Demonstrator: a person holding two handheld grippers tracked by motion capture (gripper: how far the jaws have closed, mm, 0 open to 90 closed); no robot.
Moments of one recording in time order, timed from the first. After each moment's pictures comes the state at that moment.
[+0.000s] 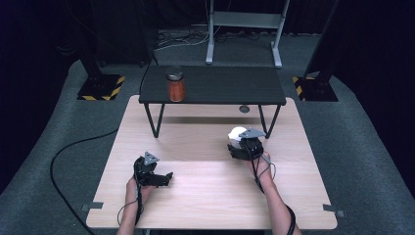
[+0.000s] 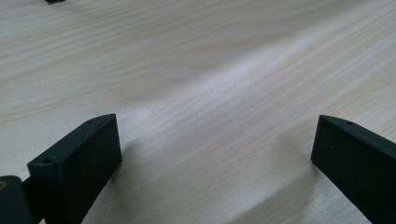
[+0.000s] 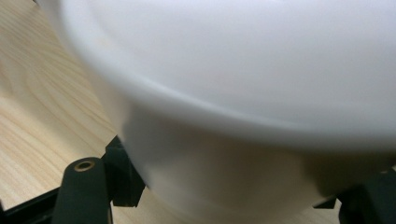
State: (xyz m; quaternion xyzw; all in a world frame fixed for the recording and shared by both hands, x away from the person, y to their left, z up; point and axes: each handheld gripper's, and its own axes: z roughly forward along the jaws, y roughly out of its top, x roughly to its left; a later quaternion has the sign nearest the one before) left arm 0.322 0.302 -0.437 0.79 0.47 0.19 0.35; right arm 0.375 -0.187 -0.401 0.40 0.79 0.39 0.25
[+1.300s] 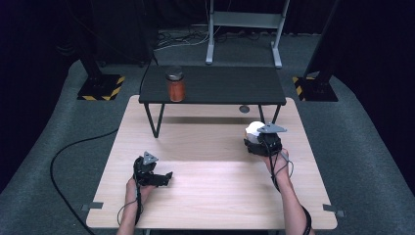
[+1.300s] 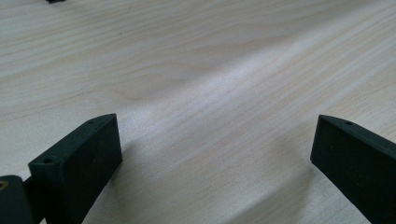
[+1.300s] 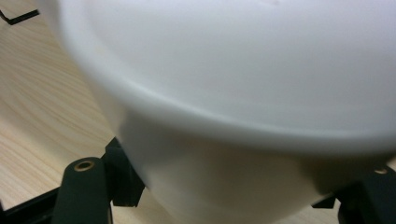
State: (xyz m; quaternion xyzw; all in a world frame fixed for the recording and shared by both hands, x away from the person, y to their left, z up) left arm 0.323 0.305 -0.438 0.79 0.47 0.18 0.36; right arm 0.363 -0.229 -0.371 0.43 0.77 0.39 0.27
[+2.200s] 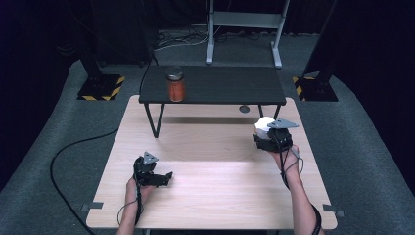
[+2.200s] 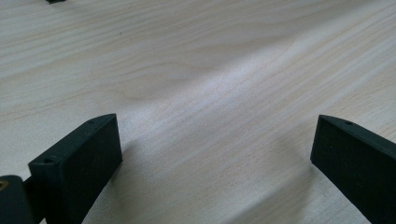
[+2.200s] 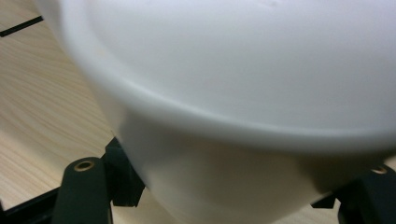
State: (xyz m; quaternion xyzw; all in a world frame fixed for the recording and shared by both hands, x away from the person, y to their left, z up) left arm 0.322 0.304 -0.437 0.79 0.47 0.19 0.35; right arm 0.360 -0.250 -0.349 0.43 0.76 0.39 0.29
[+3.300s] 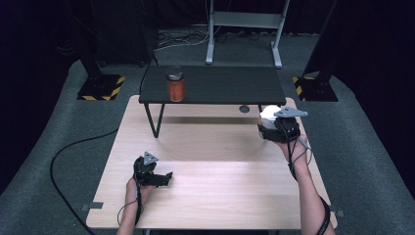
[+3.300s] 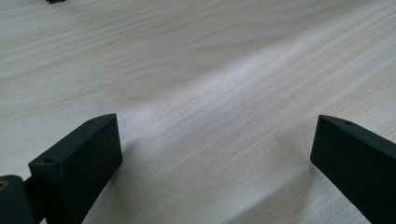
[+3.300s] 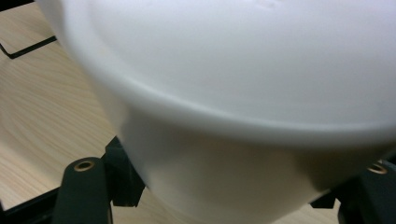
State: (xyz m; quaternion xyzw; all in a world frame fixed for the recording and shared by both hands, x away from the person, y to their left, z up) left arm 0.322 0.304 -0.437 0.79 0.47 0.19 0.35; right arm 0.361 -0.259 -0.306 0.42 0.76 0.39 0.30
